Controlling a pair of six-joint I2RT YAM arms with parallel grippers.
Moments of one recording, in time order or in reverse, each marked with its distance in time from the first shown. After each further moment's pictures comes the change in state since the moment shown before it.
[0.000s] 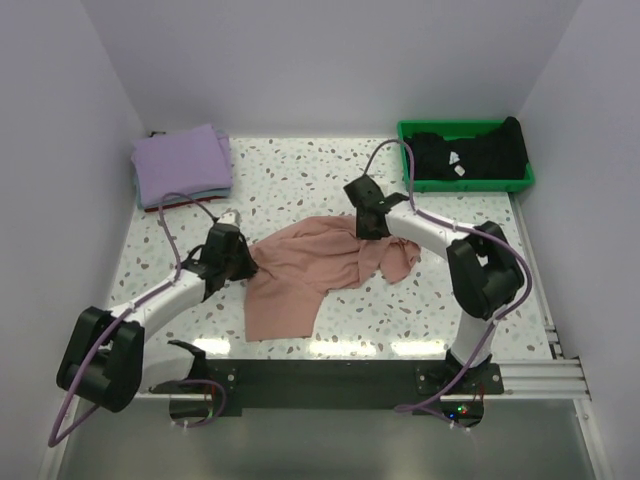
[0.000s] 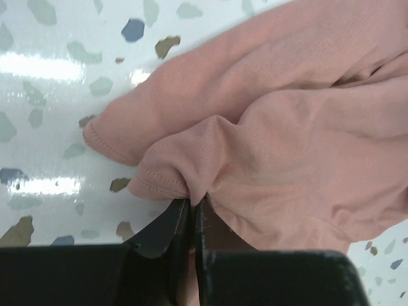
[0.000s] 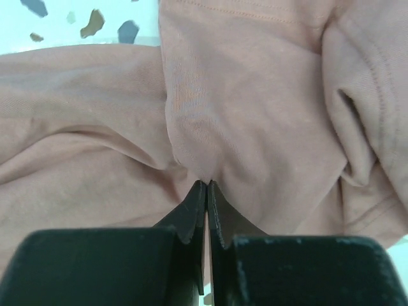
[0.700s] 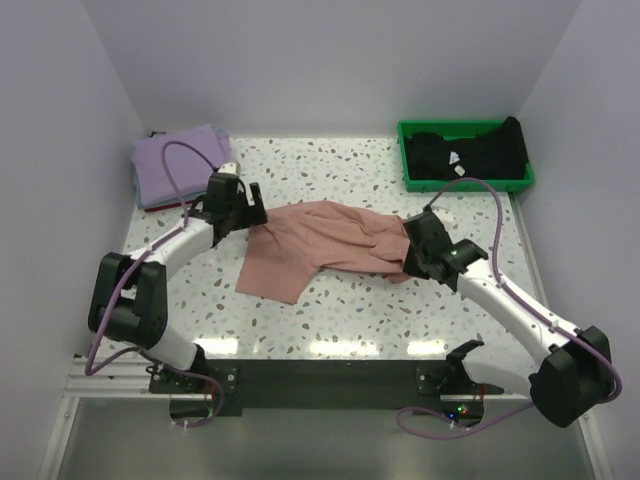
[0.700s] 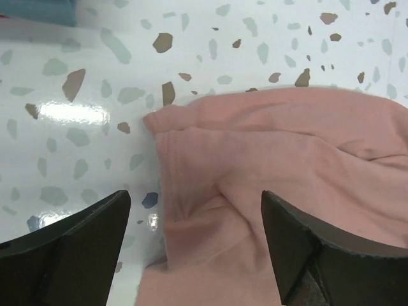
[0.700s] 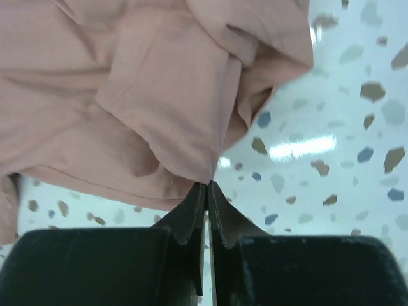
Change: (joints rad) left arm 0.101 0.352 0.427 0.019 -0.002 0.143; right arm -0.073 -0.685 -0.385 -0.172 -0.015 0.129
